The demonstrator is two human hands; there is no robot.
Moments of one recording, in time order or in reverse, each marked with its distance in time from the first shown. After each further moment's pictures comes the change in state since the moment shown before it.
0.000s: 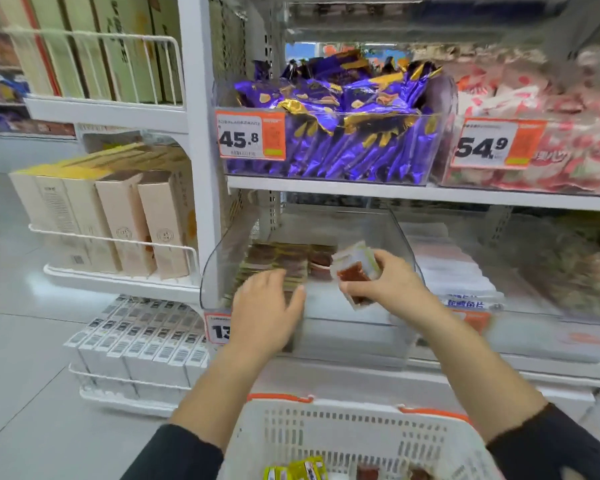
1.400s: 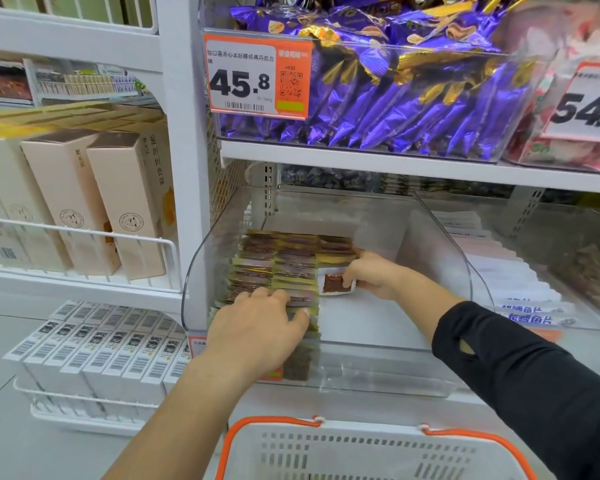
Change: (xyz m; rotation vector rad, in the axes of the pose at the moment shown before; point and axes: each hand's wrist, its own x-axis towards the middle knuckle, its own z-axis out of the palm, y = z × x) left_hand 0.037 -0.037 0.012 0.198 -0.408 -0.003; right_hand 0.160 0.067 0.081 0.218 -0.230 0.405
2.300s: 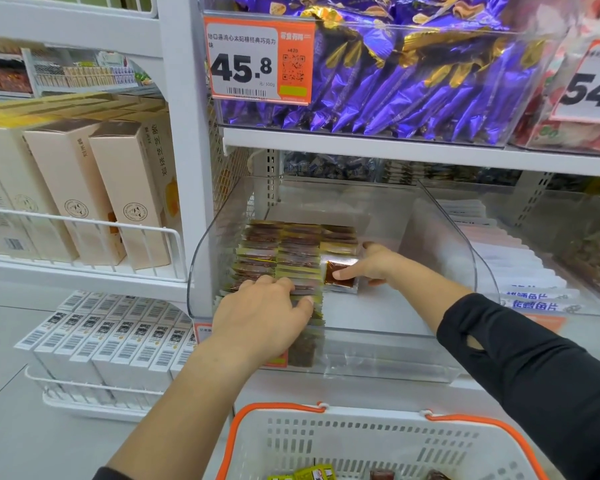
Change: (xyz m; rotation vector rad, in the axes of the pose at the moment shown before) left_hand 0.002 -0.004 0.004 -0.024 0.037 0.021; right_hand -0.008 0.001 -0.005 -0.383 0.132 0.076
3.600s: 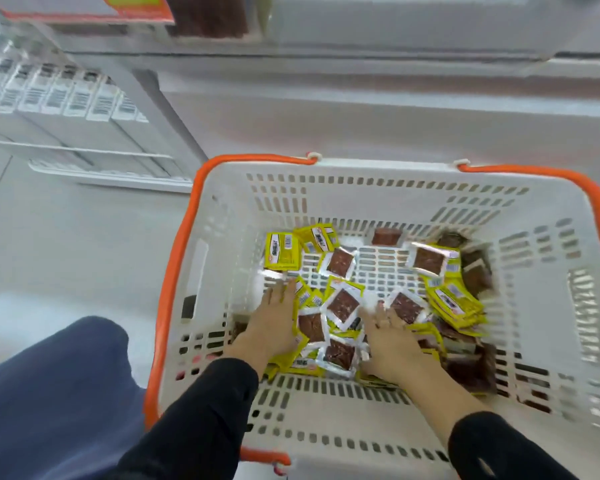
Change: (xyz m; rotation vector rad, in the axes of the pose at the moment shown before) left_hand -0.170 -0.036 0.383 0.046 -0.852 -0.107; right_hand -0.180 0.364 0.265 -0.707 -0.696 0.009
